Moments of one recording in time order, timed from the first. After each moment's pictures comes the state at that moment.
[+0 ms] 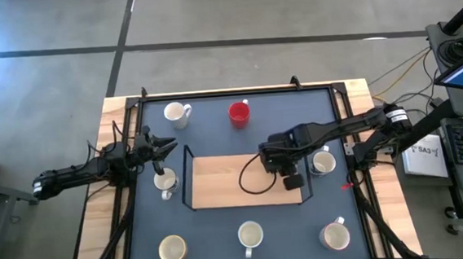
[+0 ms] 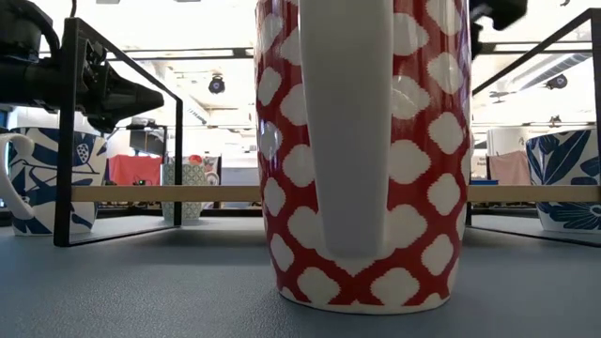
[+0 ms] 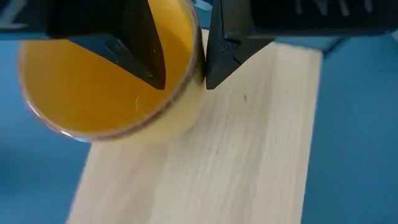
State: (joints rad) left arm 0.17 0.02 0.02 0.03 -0.19 -0.10; right arm 0.10 1.62 1.38 -1.10 -0.03 -0.08
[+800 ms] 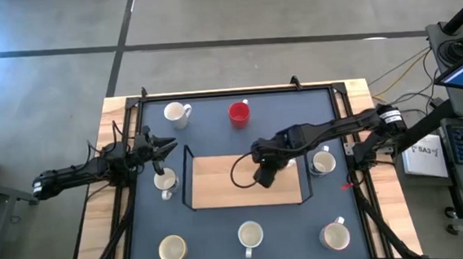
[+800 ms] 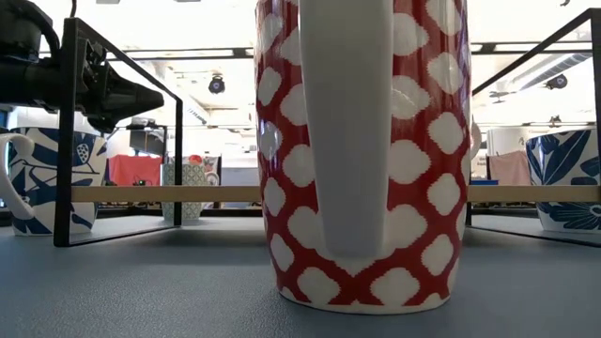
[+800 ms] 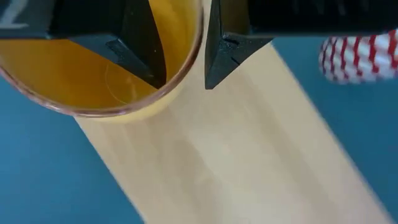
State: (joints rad) left arm 0.17 0.02 0.02 0.03 -0.19 -0.10; right arm 0.08 1.68 1.40 -0.94 0.01 0.75
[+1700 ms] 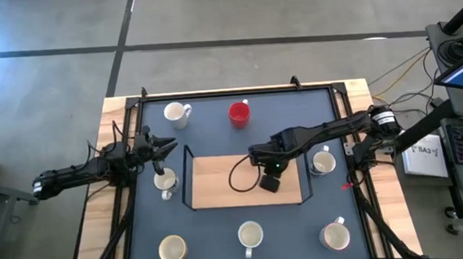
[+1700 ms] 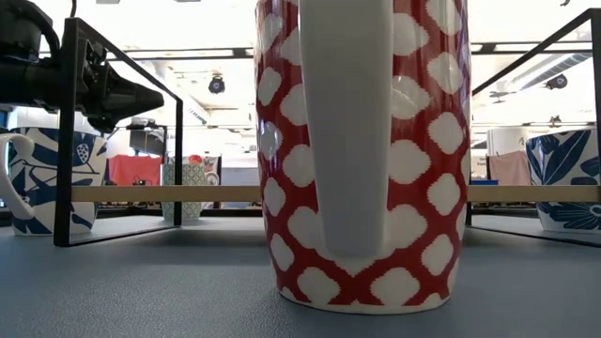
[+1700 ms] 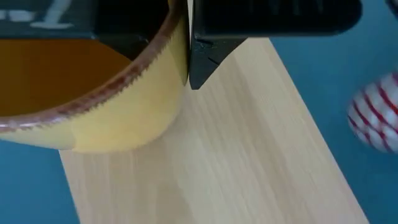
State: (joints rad) left arm 0.17 0.02 0.02 0.03 -0.19 -0.10; right arm 0.08 1.73 1.40 -1.05 -0.09 0.49
